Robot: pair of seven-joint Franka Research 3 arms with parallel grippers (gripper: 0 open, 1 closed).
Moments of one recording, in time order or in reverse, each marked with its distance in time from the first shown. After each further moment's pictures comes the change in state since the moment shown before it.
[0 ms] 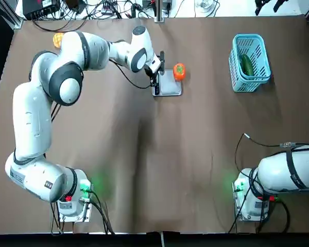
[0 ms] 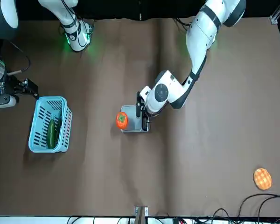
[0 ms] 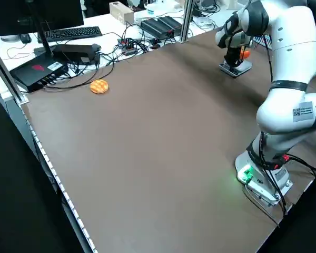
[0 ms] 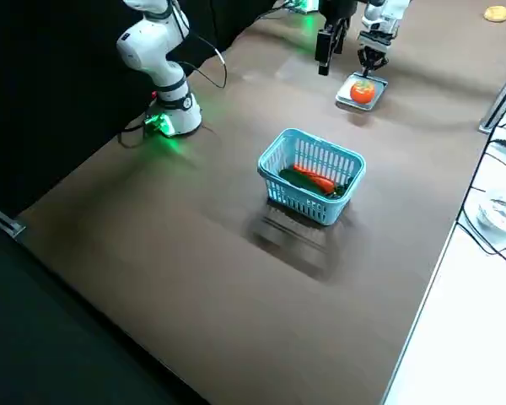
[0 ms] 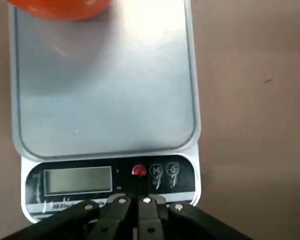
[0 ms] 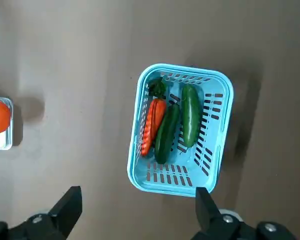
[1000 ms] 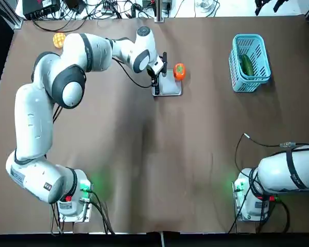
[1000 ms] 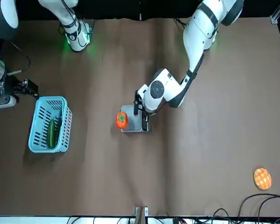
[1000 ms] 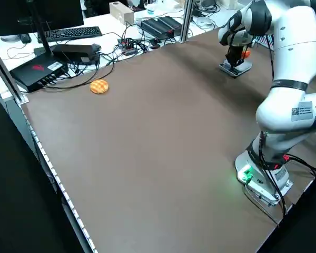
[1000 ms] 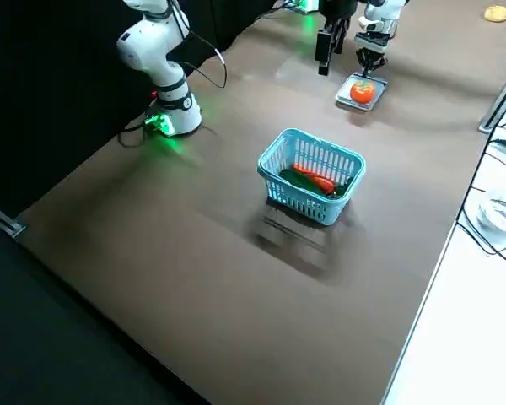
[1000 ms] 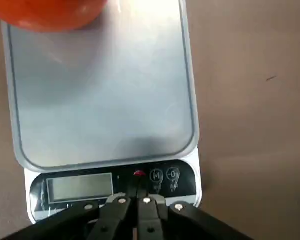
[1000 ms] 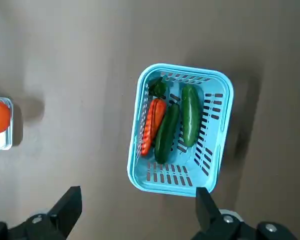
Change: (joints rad) left arm -0.054 0.000 0.037 0.025 0.047 -0.021 -0.021; right arm 0.000 0.000 0.000 0.000 0.000 0.000 0.000
